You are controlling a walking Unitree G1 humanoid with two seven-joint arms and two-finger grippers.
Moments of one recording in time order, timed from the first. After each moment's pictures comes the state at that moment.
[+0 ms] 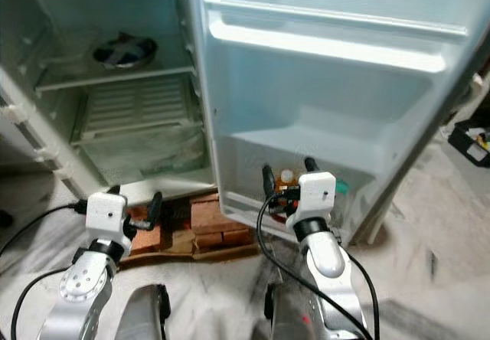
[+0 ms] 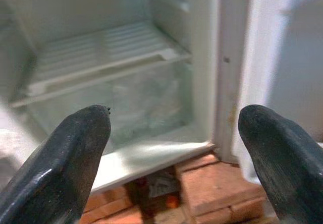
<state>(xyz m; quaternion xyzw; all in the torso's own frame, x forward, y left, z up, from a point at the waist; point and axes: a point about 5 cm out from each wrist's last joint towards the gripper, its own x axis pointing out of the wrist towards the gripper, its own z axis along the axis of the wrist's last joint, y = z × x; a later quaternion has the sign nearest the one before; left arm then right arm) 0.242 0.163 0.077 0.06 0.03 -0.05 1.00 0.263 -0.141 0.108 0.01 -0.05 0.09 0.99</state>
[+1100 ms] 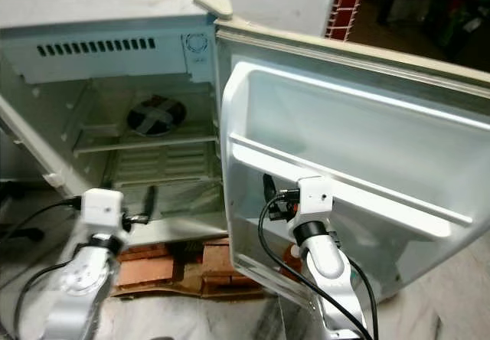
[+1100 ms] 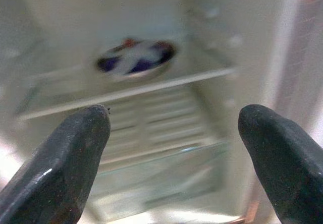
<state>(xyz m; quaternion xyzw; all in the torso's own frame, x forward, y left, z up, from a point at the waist) 0.251 0.148 0.079 0.06 0.01 -0.06 1.00 0.263 -0.143 0.093 0.01 0.00 0.09 1.00</state>
